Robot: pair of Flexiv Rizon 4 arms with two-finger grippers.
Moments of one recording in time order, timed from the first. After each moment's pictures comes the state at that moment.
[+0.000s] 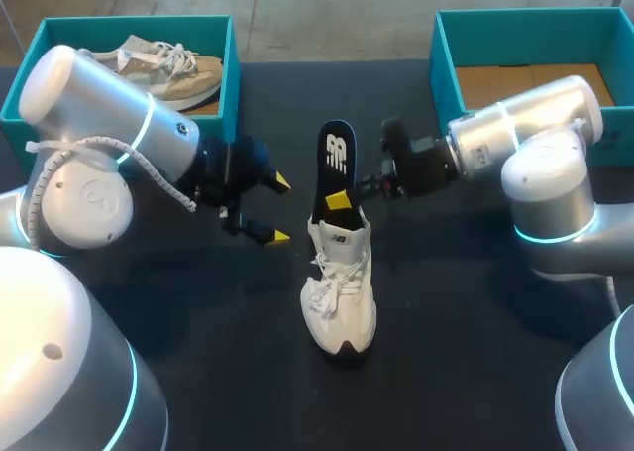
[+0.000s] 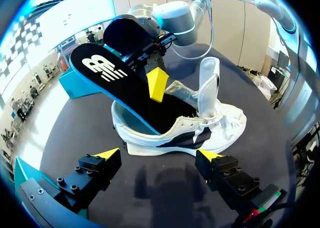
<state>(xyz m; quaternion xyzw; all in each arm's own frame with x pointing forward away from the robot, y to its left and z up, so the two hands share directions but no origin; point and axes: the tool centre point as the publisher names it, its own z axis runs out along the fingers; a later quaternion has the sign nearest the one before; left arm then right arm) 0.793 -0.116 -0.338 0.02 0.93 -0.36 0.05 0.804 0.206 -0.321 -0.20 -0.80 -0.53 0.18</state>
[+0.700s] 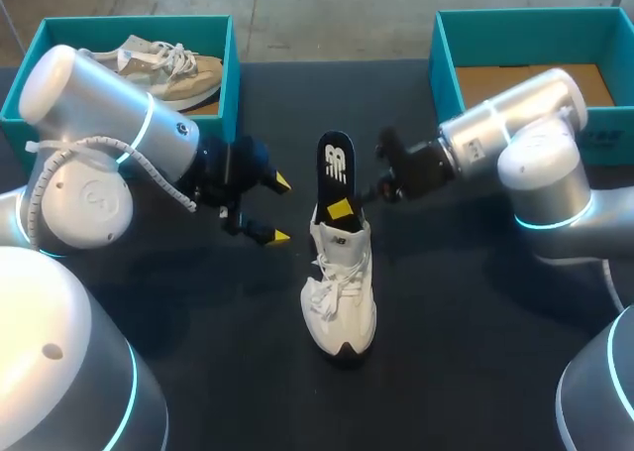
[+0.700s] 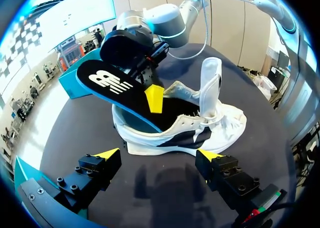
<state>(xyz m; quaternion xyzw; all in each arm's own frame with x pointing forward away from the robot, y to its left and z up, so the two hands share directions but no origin) 0.793 -0.116 -0.338 0.02 0.93 -0.36 0.05 0.796 0.203 -0.344 -0.22 -0.80 -0.49 0.26</state>
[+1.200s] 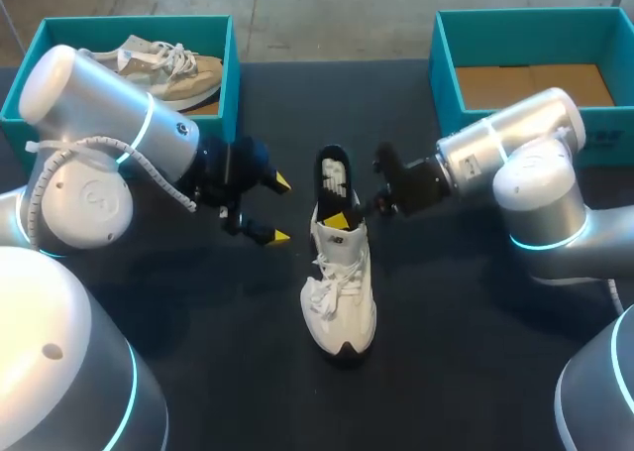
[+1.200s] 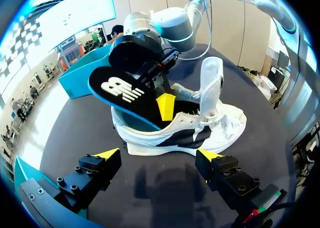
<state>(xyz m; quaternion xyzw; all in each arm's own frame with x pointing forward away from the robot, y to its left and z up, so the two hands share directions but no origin) 0.793 -0.116 -0.338 0.02 0.93 -0.36 0.05 0.784 0.209 -0.356 -0.24 -0.80 -0.49 0.25</state>
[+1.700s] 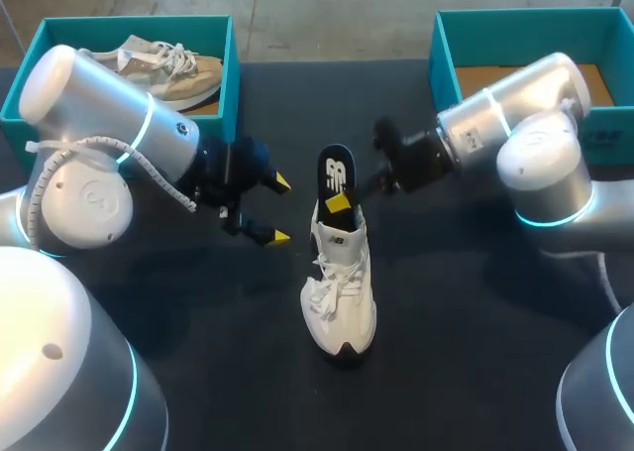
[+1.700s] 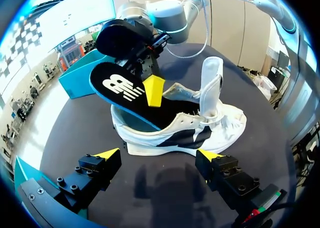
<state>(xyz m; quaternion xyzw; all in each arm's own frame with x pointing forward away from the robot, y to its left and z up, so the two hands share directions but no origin) 0.793 -0.116 -0.338 0.02 0.93 -0.36 0.05 0.804 0.203 -0.330 -0.22 -0.82 -0.47 0.23</state>
